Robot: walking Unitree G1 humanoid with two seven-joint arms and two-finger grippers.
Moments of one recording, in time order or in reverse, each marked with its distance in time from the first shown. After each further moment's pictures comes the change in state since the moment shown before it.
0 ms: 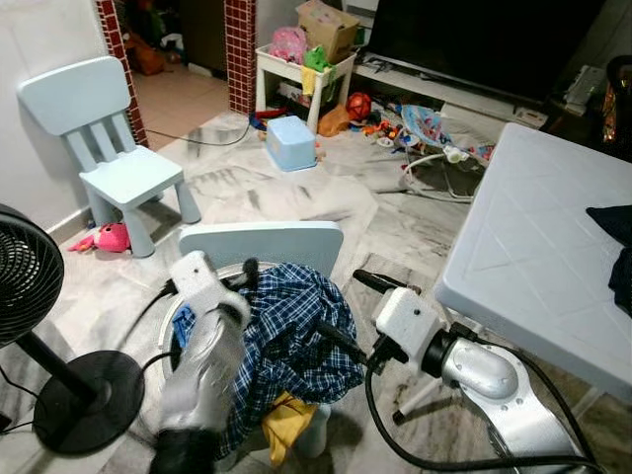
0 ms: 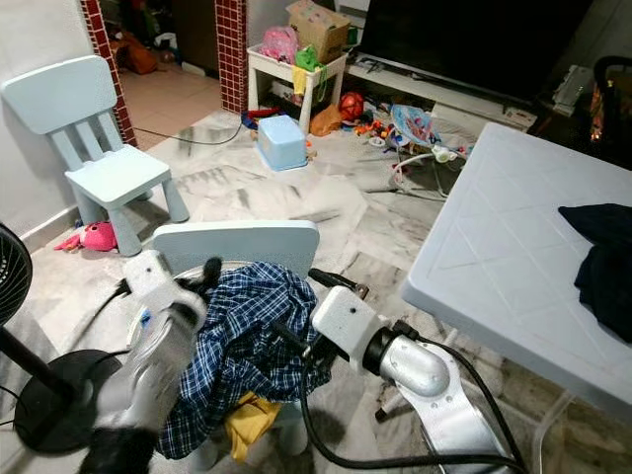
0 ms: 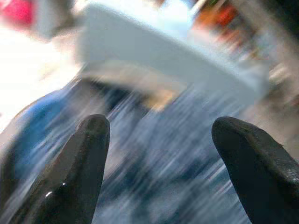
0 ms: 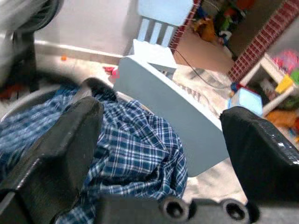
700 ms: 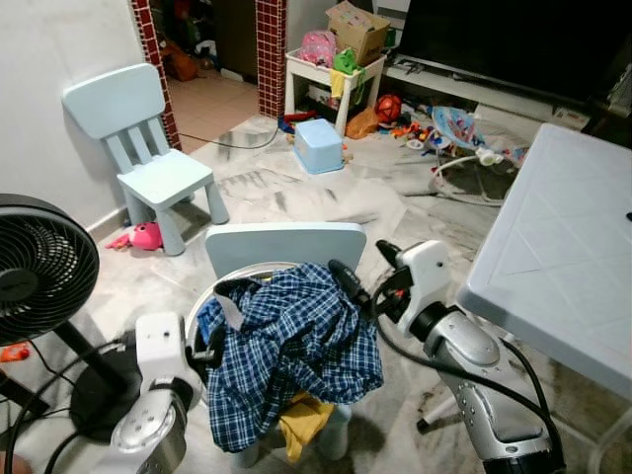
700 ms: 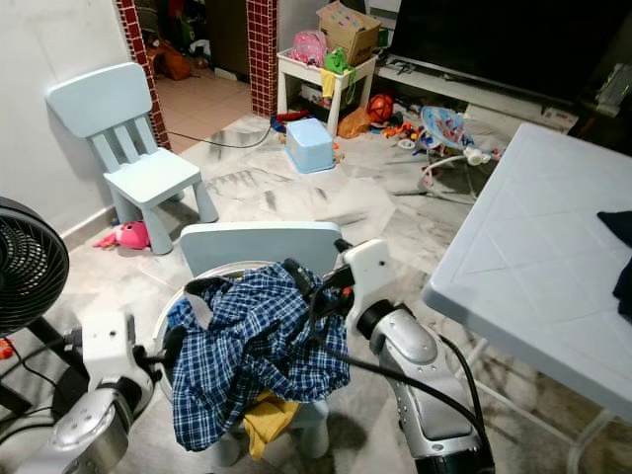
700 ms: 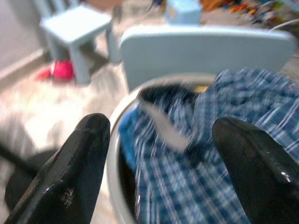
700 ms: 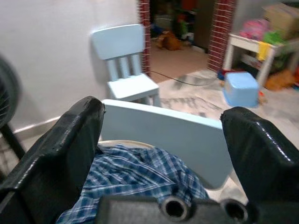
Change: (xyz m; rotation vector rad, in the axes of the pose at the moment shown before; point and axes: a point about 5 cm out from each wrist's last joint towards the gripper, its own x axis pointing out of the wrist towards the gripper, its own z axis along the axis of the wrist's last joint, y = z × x) left arm -0.035 0.019 0.027 0.401 -0.080 -0.135; right arm 0.018 -0.028 -0.018 0.384 -0.084 -0.309
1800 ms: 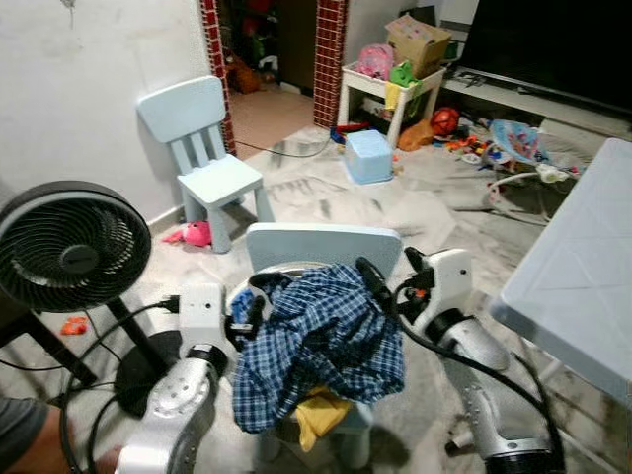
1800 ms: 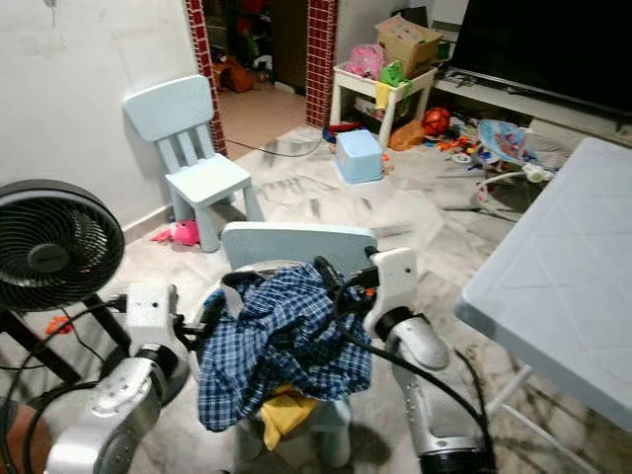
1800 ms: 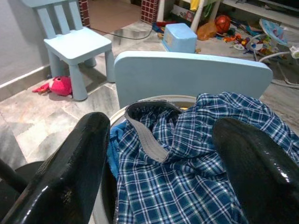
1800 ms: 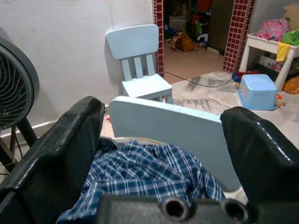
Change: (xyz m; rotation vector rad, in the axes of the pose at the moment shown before) left arm 0.016 -0.027 0.006 -0.032 -0.064 -0.106; right arm -0.004 -0.009 -0.012 -0.004 0.015 -0.036
